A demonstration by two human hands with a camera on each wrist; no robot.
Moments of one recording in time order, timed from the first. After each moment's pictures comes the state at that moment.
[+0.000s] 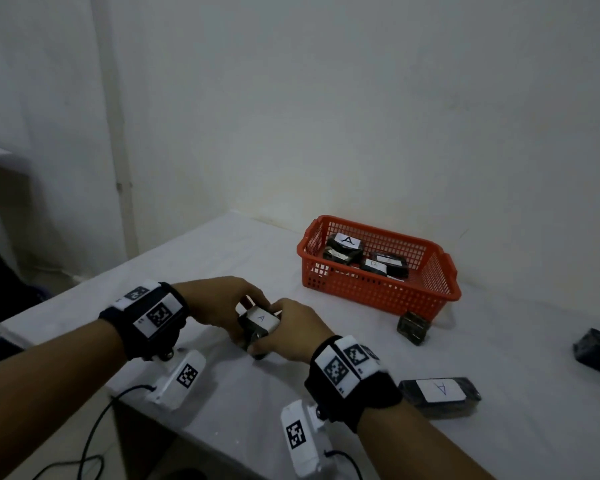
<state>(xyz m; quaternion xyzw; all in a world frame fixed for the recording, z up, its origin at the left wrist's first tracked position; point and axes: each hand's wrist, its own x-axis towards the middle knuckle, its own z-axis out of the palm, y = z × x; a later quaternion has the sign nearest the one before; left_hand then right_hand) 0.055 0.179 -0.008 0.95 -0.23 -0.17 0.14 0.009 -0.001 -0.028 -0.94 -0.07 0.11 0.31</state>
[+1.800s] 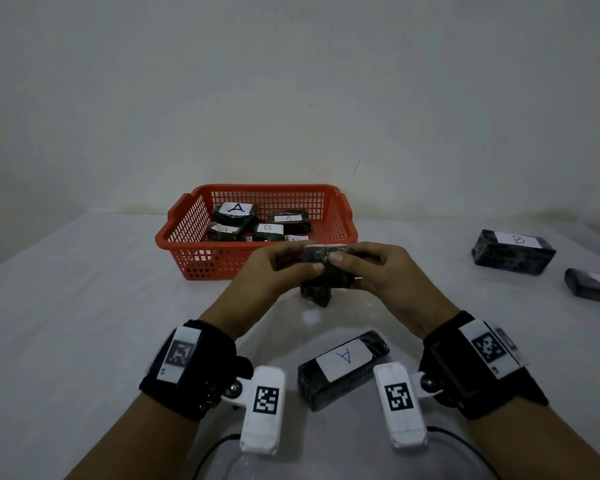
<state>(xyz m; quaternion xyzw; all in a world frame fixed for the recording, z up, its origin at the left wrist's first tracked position) 0.061 -0.070 -0.034 0.66 -0.33 -0.14 0.66 -0.011 -0.269 -0.031 -0.72 -0.02 -0.13 0.68</state>
